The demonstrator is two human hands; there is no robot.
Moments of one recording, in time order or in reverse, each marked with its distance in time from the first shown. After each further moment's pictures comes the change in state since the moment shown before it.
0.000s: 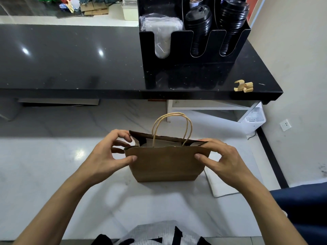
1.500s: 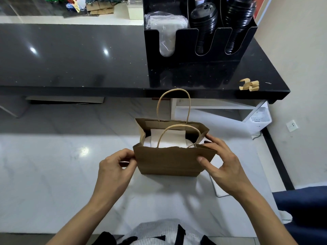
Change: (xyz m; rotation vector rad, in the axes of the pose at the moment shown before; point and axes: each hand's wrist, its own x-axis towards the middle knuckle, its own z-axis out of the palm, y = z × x) left_hand -0.034 0.007 0.048 0.113 0.370 -0.125; right_hand -0.016 0.002 0.018 0.060 0.068 0.105
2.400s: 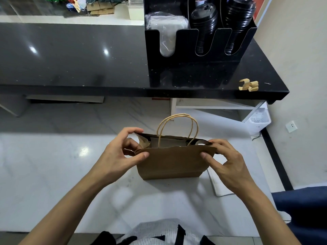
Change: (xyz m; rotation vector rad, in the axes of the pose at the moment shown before) left_hand 0.033 0.009 -0.017 -0.174 -0.340 0.084; right_hand 0.002 0.001 -0.004 0.029 0.071 -0.038
